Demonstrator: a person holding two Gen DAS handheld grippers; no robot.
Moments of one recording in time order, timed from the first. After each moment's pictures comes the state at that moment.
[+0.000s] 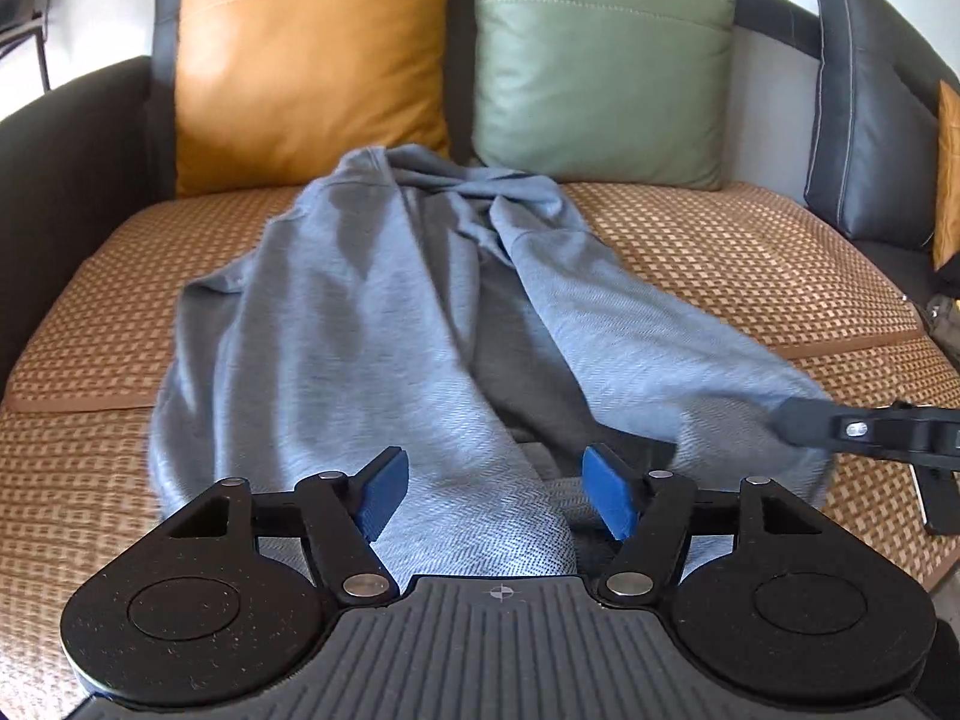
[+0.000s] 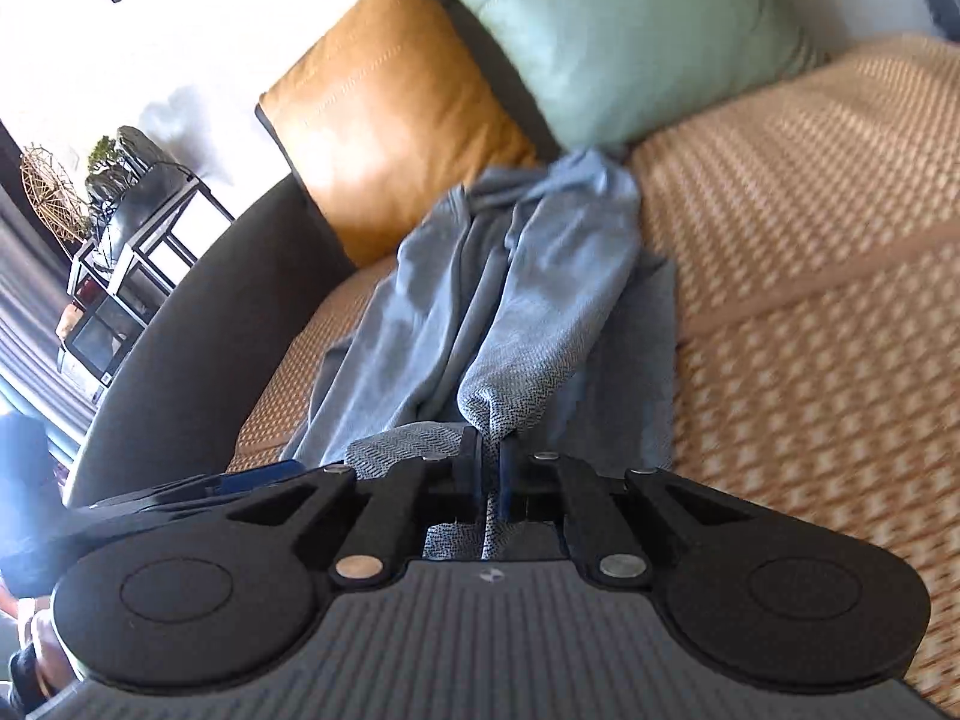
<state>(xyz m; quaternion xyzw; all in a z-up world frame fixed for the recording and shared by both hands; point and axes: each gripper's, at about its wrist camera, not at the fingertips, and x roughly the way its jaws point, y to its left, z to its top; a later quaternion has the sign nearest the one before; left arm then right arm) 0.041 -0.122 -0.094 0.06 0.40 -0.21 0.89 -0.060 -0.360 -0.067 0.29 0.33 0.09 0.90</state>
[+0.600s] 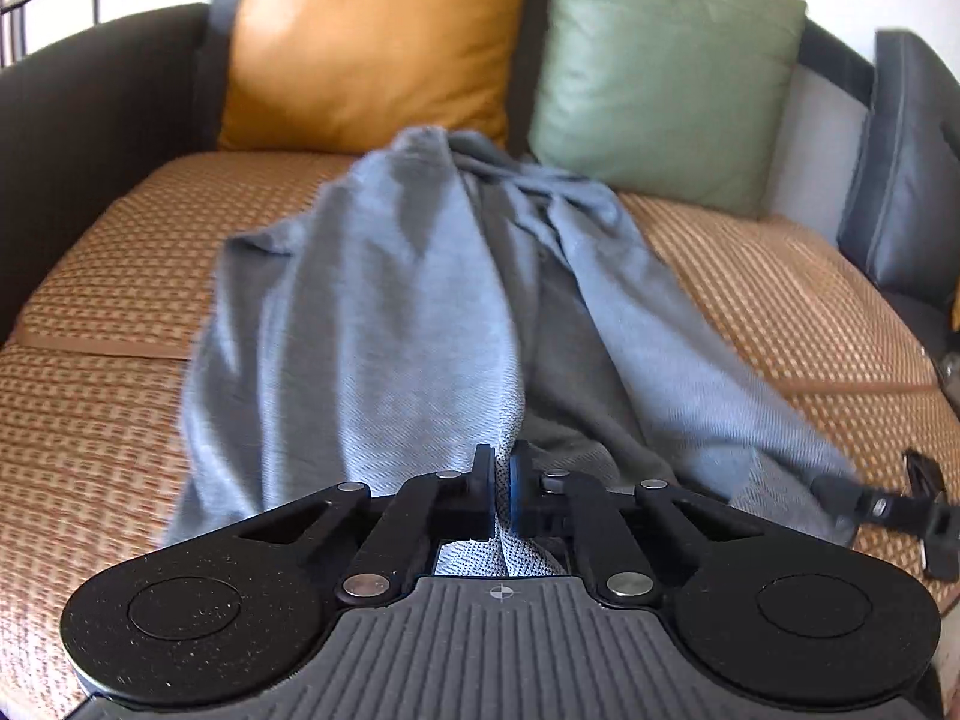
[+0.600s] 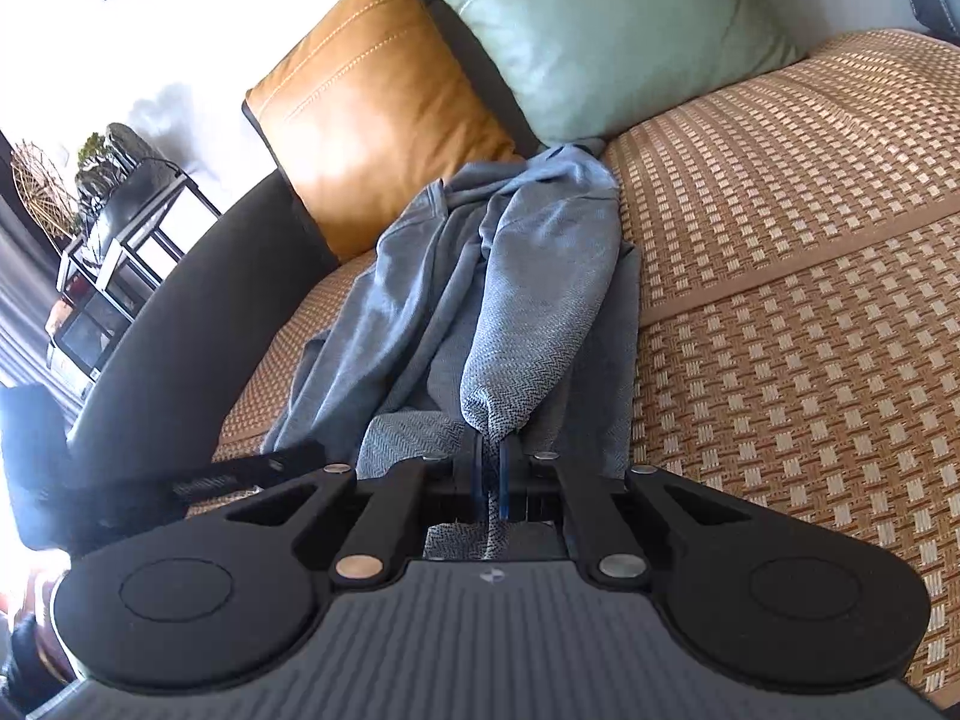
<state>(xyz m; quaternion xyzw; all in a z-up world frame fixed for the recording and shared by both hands) 0.043 -0.077 -0.093 -0.01 0.41 -0.18 0.90 -0.063 -0.358 -0.085 0.29 0.35 0.08 0.89</state>
